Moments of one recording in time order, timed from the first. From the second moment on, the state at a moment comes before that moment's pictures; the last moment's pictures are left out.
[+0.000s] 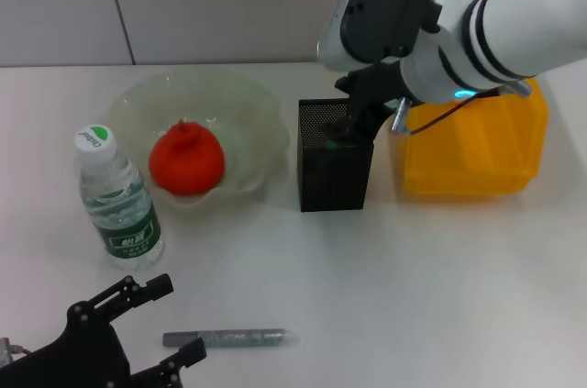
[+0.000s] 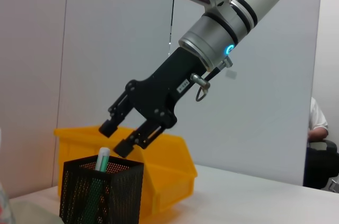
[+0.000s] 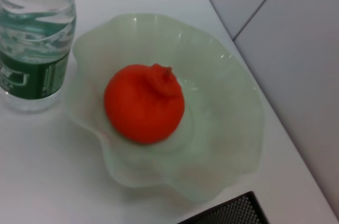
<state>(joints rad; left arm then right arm) -0.17 -2.05 0.89 0.37 1.58 1.73 -0.74 0.76 2.08 1.53 1.39 0.48 -1.18 2.40</state>
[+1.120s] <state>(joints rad) -0.17 -2.06 0.85 0.37 1.58 1.78 -0.66 -0.04 2.09 1.54 1.82 1.16 -0.96 1.92</state>
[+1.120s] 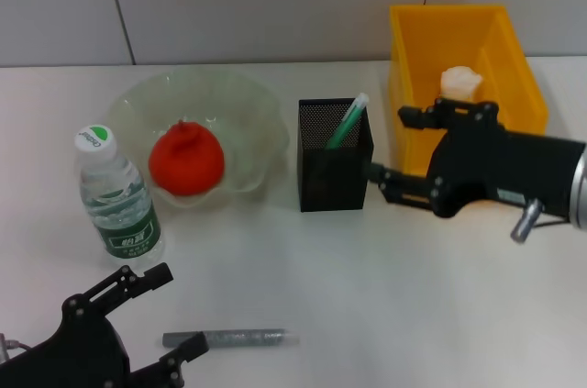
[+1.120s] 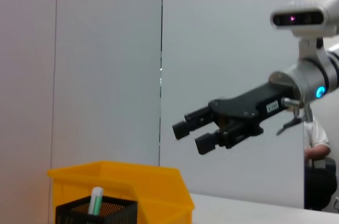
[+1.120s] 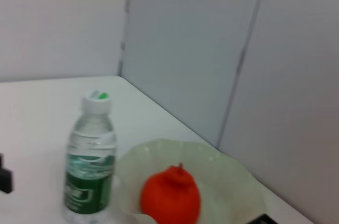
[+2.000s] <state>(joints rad) -0.26 -2.07 0.86 0.70 1.69 1.79 -0.99 0.10 2.08 2.31 0.71 1.51 -1.75 0.98</state>
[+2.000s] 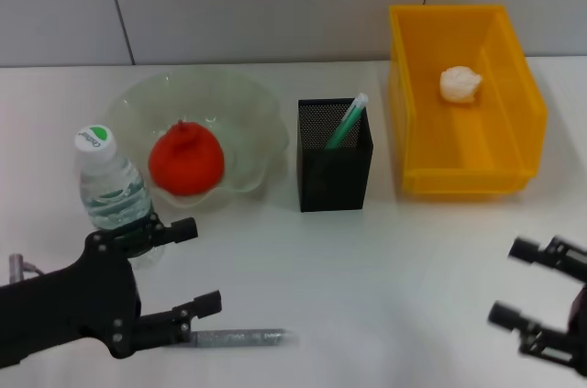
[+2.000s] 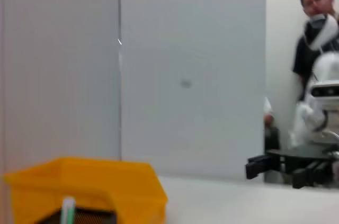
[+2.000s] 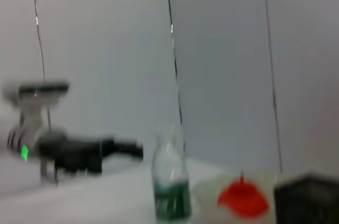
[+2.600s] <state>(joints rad) -0.21 -2.07 1.18 1.41 2.00 1.68 -1.47 0.14 2.08 2.31 0.63 1.46 -1.68 0.98</state>
